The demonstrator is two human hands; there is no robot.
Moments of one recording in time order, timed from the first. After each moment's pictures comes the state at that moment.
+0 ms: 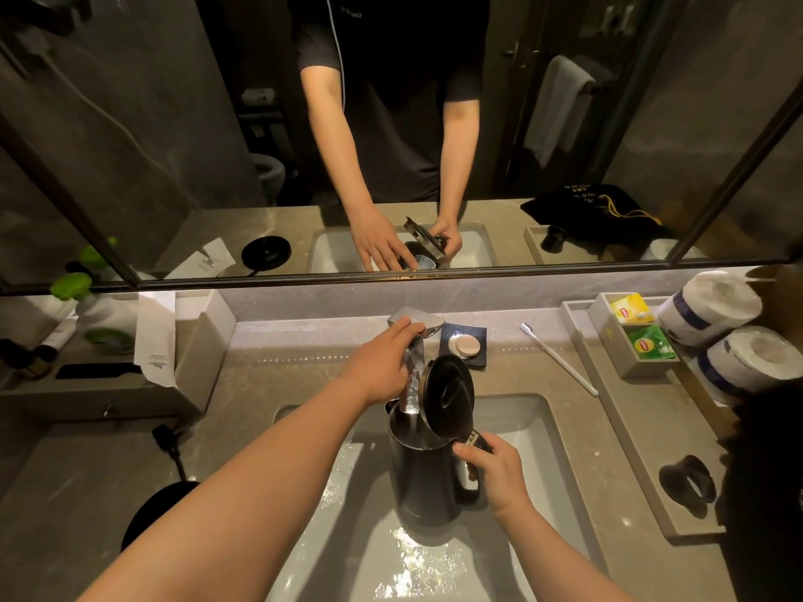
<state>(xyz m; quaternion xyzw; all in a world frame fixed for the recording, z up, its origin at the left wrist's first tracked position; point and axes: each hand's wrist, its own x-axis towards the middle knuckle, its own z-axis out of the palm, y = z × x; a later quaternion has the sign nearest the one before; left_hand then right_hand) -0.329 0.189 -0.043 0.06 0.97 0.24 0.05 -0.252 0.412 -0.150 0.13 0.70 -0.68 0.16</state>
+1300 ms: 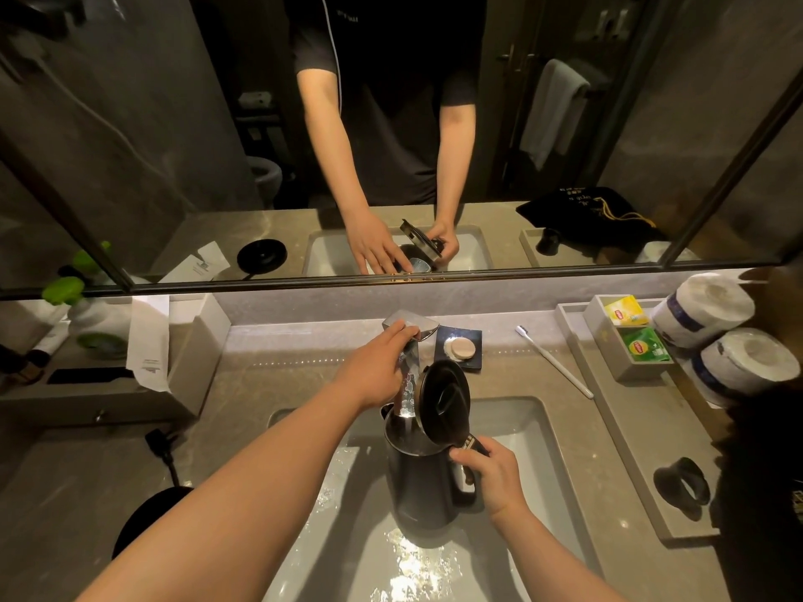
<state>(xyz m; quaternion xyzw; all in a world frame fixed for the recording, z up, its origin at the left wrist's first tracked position) -0.329 0.191 -0.044 0.05 0.97 0.25 0.05 -0.255 0.413 -0.149 0.14 0.71 -0.67 0.16</state>
